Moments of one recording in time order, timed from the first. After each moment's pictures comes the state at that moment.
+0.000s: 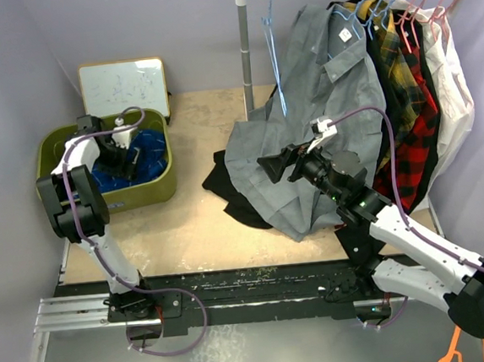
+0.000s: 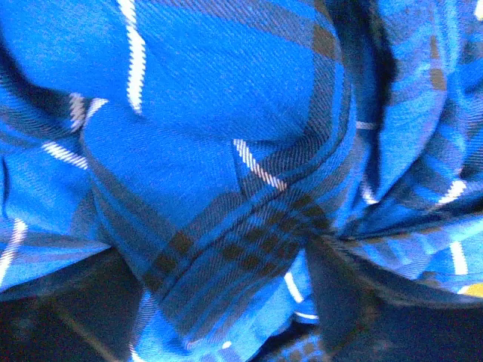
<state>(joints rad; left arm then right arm) 0.27 1.95 1.47 -0.77 0.27 0.59 0.63 0.94 0.69 0.22 0.00 0.46</state>
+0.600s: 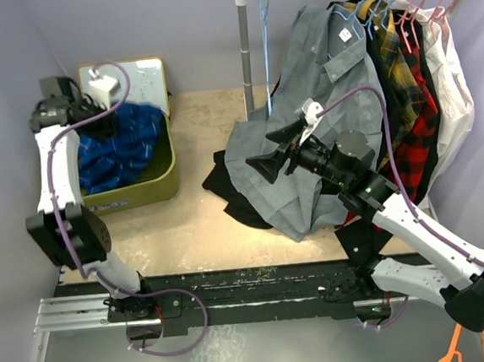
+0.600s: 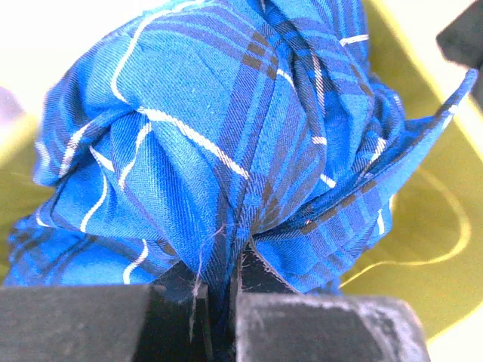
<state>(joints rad) 0.23 1.72 1.74 -0.92 0.40 0.57 0.64 1.00 0.92 0.12 -0.29 0.23</state>
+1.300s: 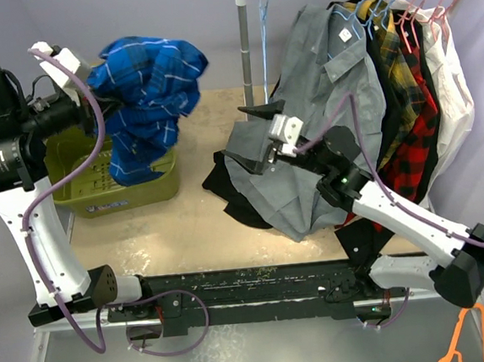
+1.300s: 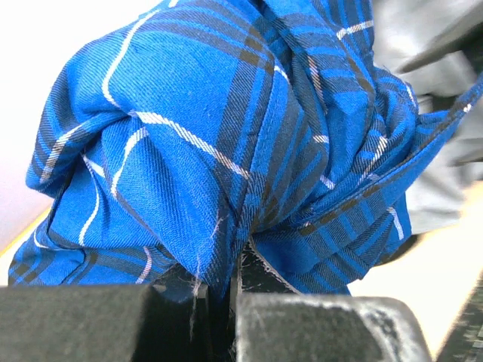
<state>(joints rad) 0.23 1.37 2.18 -1.08 0.93 0.47 0.74 1.20 1.04 0.47 -0.44 -0.27</state>
